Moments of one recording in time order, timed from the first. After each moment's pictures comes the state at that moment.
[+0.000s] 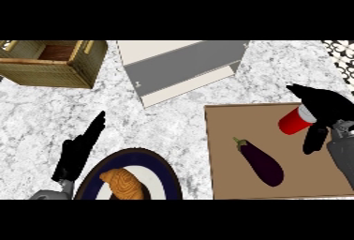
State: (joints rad) left arm -0.03 0.28 -0.16 -1.37 0.03 0.01 0.04; right arm -0.40 -0.57 0.17 -1.41 0.78 0.60 0.42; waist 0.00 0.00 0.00
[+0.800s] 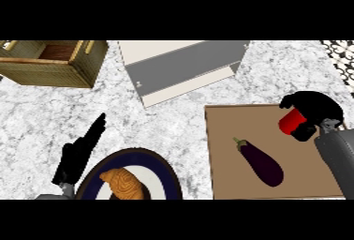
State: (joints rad) left arm 0.01 0.22 -0.11 -1.40 -0.03 -0.03 0.04; right arm -0.43 -0.50 0.14 -1.20 0.97 0.51 0.22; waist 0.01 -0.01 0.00
